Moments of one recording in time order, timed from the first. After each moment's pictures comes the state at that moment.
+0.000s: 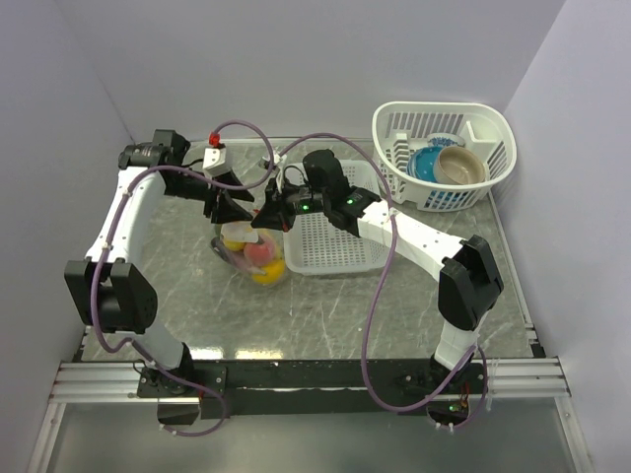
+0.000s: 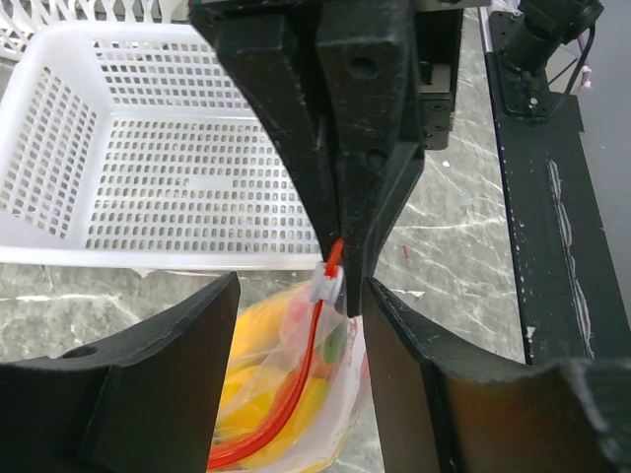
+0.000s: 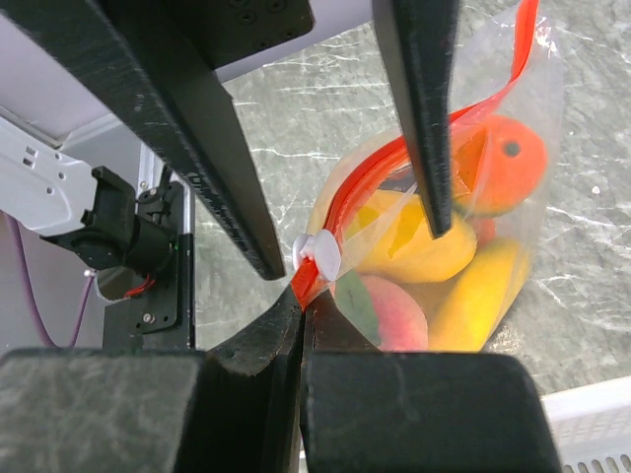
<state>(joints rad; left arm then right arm) -0.05 1.63 1.66 -1.31 1.25 1.22 0.76 1.77 1.50 -0.07 -0.72 0.10</state>
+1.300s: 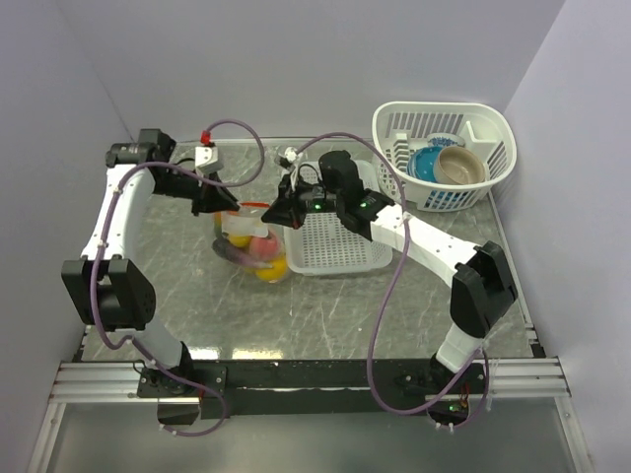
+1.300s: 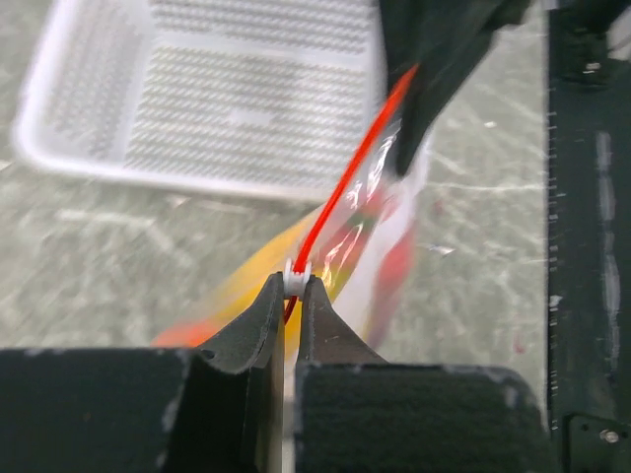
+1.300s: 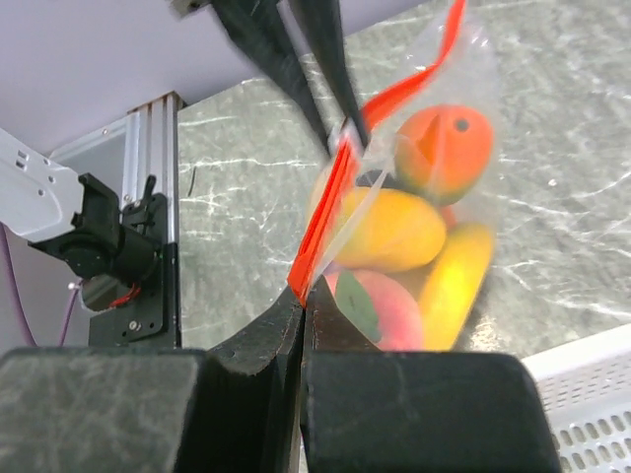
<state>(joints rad) 0.02 1.65 1.68 -1.35 1.16 1.24 0.72 1.69 1.41 0.00 -0.70 0.12</state>
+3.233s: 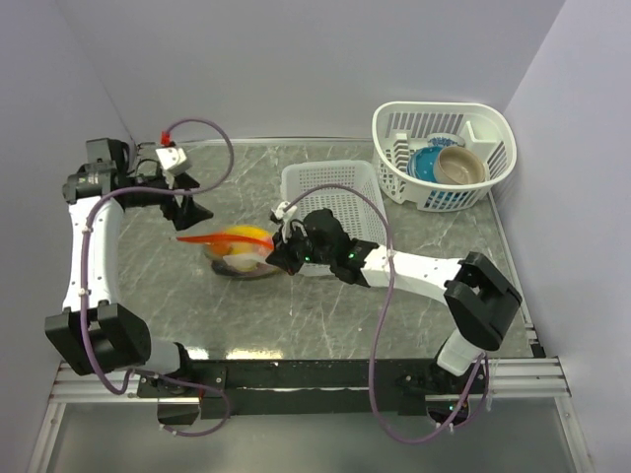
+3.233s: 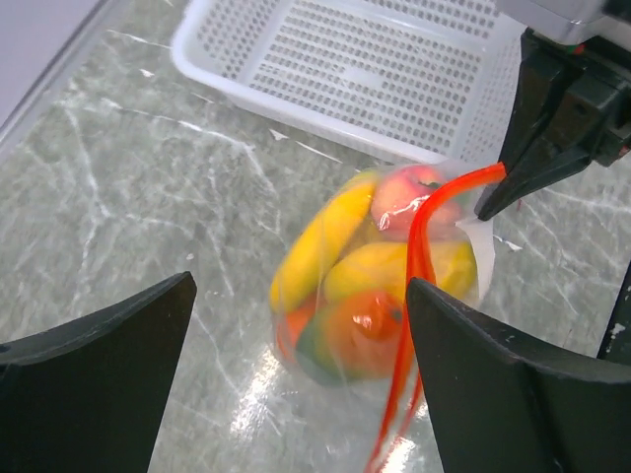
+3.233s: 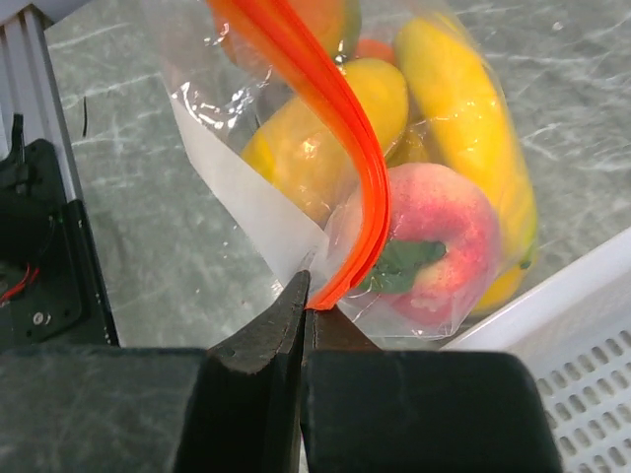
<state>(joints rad) 0.22 1.40 1.51 -1.08 1.06 0.97 0.90 1.63 1.03 0.20 -0.29 0.12</state>
